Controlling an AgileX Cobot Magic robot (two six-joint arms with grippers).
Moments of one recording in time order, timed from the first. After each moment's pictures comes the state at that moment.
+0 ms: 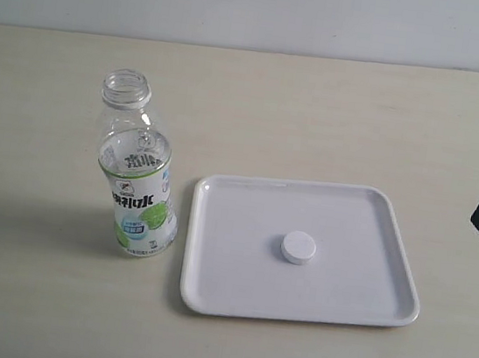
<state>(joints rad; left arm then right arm) 0.05 0.98 -0.04 0.65 -0.67 -0.56 0.48 0.36 -0.10 0.42 -0.03 -0.25</state>
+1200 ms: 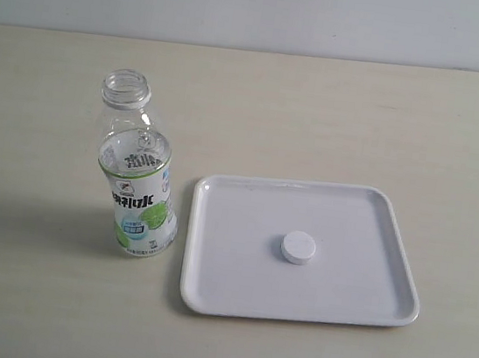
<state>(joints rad) 0.05 0.98 -0.04 0.65 -0.67 -0.56 0.06 0.01 -0.07 0.37 0.13 -0.30</state>
